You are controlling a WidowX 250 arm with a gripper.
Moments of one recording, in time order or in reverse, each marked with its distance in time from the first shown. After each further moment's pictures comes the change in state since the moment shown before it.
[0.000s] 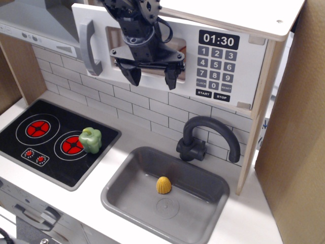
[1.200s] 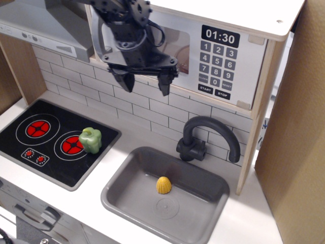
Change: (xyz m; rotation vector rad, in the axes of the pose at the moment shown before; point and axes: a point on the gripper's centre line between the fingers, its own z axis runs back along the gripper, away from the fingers) arm -0.019 0.005 0.010 -0.012 0.036 -0.007
